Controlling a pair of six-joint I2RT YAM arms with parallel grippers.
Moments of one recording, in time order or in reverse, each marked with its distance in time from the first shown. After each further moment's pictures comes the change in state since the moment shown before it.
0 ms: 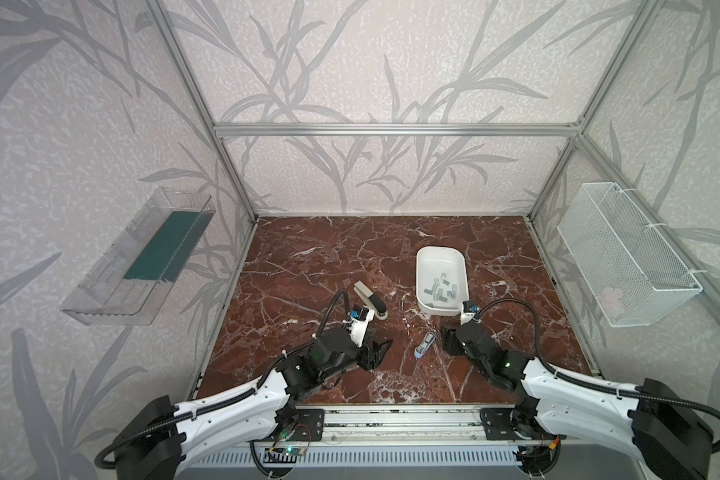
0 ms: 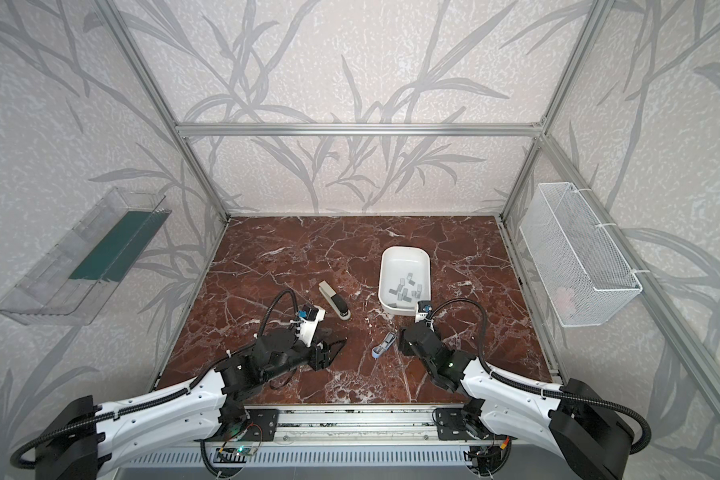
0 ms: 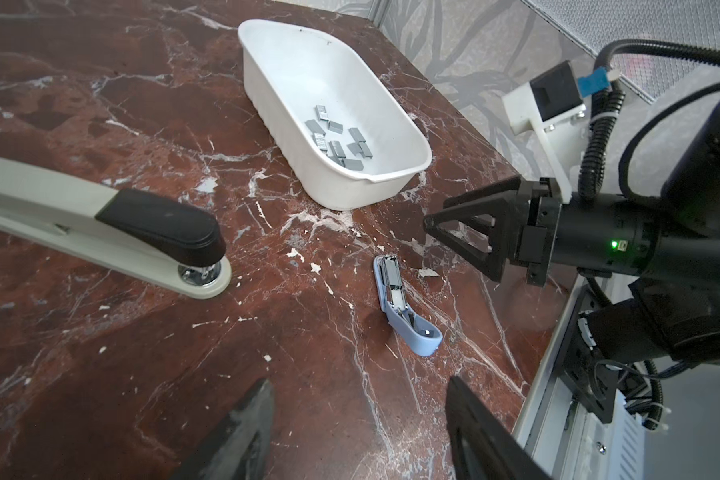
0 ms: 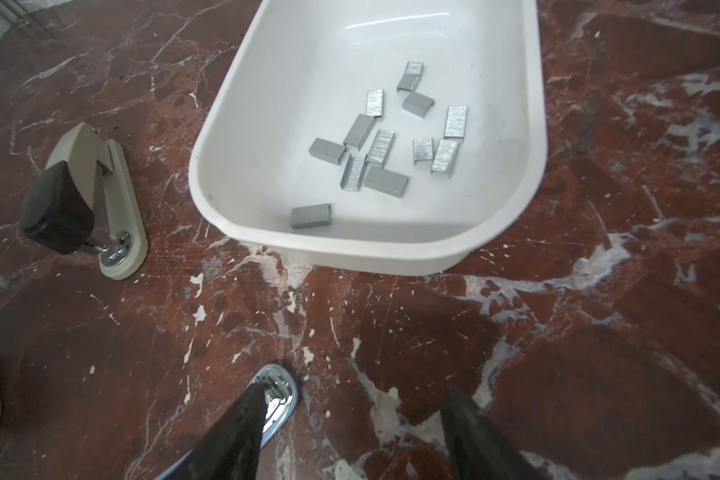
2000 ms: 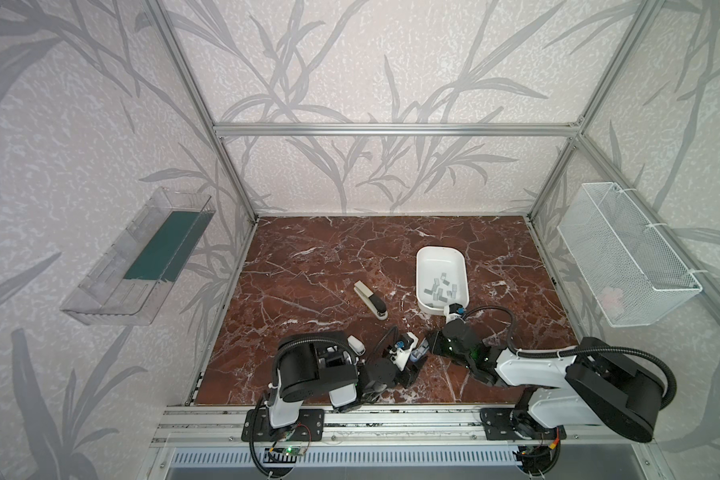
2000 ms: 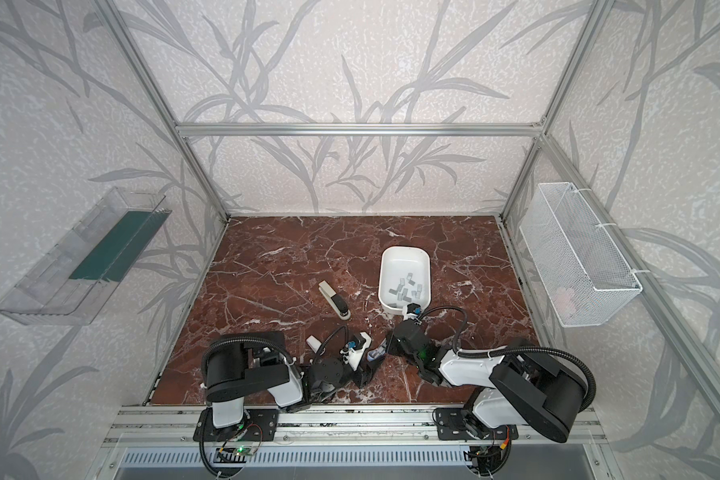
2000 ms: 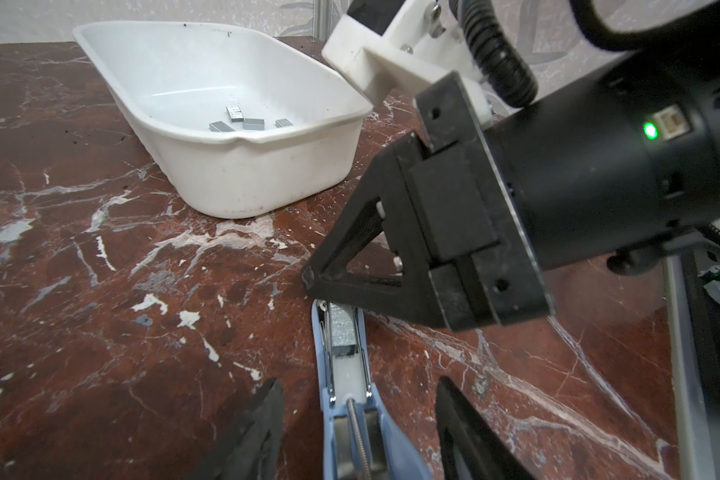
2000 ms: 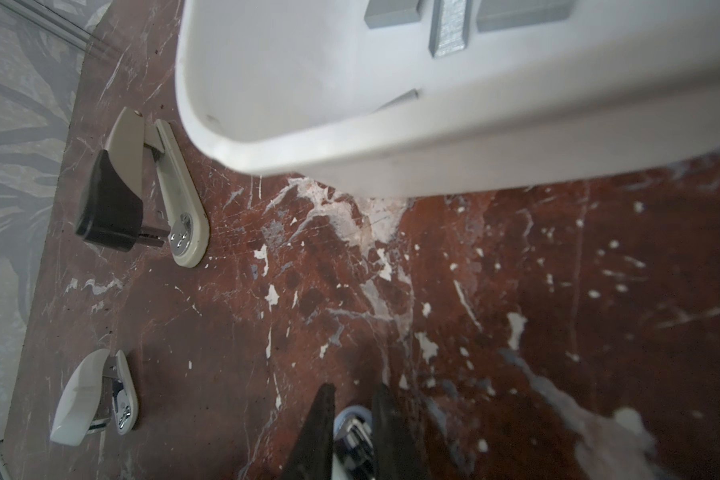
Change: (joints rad) left arm -0.315 1.052 0.045 1.122 -0.307 0.174; right arm 0.007 0.352 0.001 0.356 -0.241 0.319
